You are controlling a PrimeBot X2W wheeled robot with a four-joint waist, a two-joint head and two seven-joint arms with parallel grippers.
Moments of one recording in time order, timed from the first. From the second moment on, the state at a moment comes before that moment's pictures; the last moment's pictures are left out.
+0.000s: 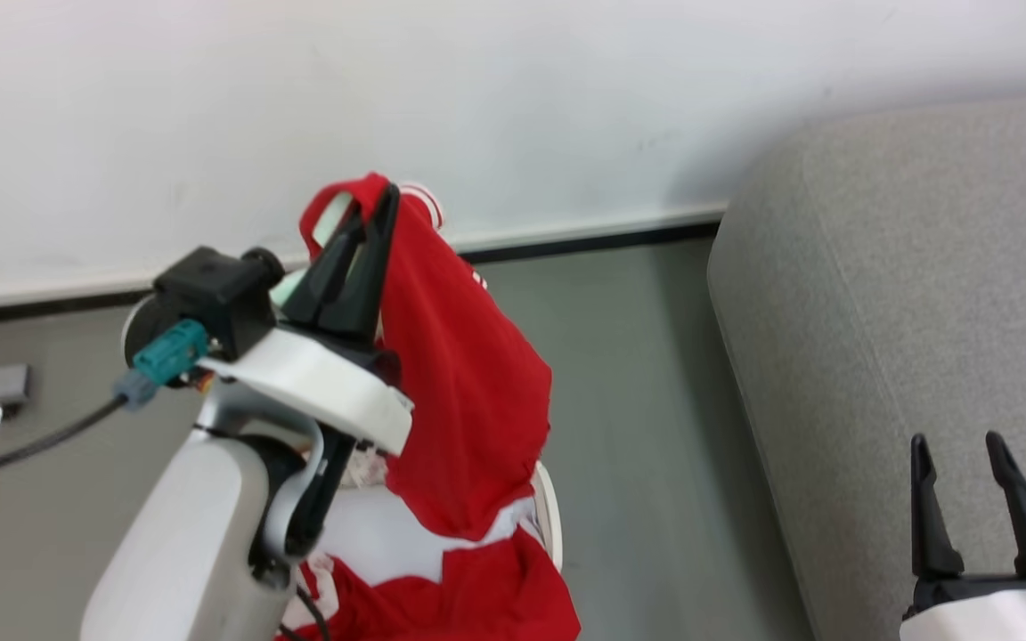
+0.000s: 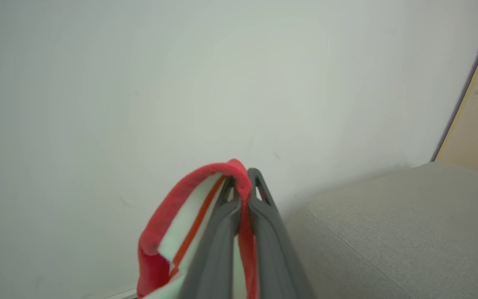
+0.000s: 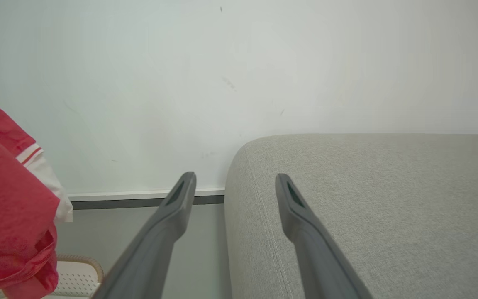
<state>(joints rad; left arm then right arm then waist) -0.53 0.23 -0.34 -0.05 -0.36 0.07 0.07 -0.11 -0.05 -0.10 0.21 0.13 0.13 -0.26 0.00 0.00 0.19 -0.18</state>
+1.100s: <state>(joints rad) -0.38 0.22 -0.48 -0.19 -0.40 0.05 0.18 -0.26 -0.18 0.59 0.12 0.16 0.13 -0.26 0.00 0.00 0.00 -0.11</state>
